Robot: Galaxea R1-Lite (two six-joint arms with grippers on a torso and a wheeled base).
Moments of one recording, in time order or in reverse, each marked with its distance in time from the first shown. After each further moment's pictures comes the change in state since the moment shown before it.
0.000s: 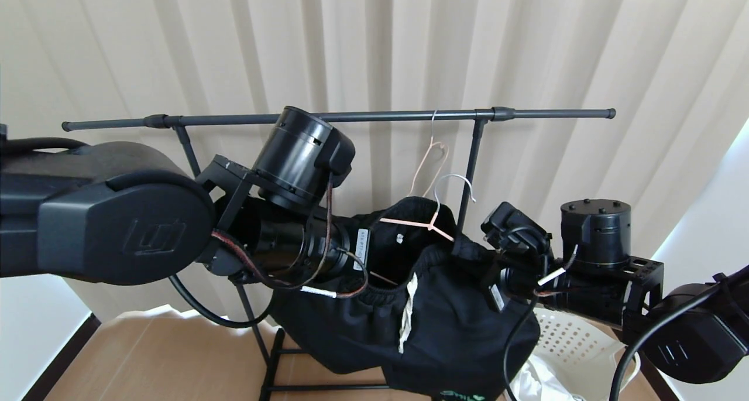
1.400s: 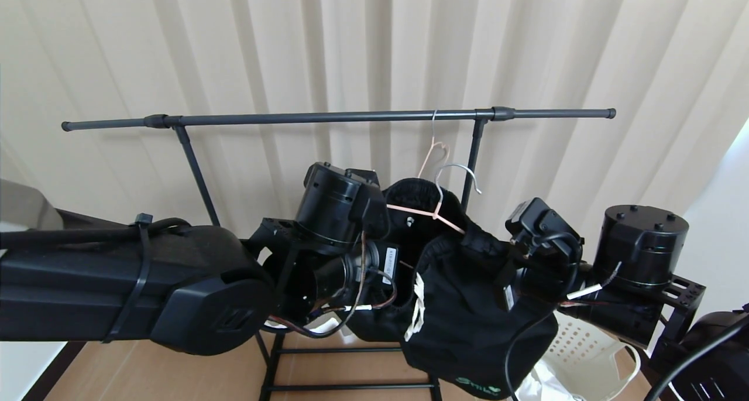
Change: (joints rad) left arm -0.049 0.098 0.196 -0.489 0.119 0.111; right arm 0.031 -0.059 0.137 -0.270 0.009 -0.003
